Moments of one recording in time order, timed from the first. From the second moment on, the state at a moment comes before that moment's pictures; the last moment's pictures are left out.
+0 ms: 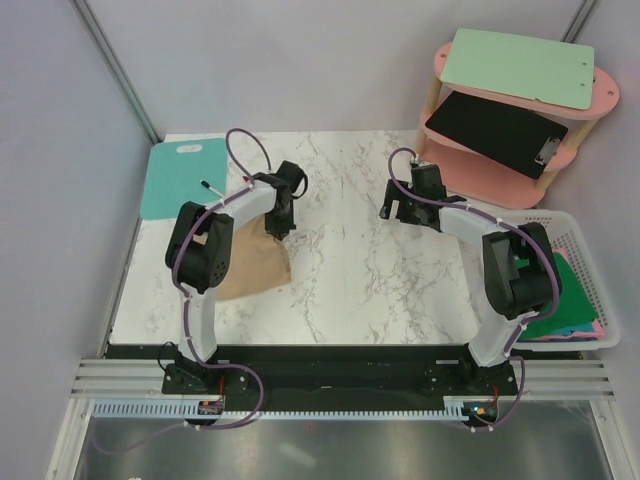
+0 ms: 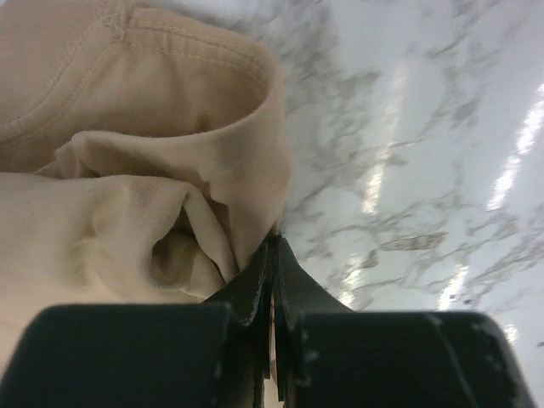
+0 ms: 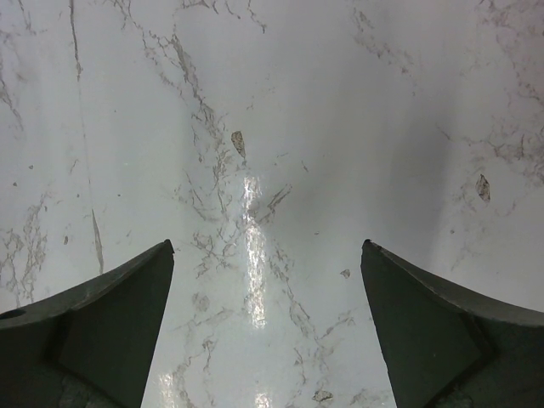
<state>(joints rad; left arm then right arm) -0.44 2.09 1.56 -0.77 -0.21 -0.45 0.26 1.77 1.10 -0.13 -0.03 0.40</state>
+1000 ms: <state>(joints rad) -0.07 1.93 1.20 -1.05 -0.39 -0.33 0.24 1.77 1.10 -0.14 -0.08 0.43</state>
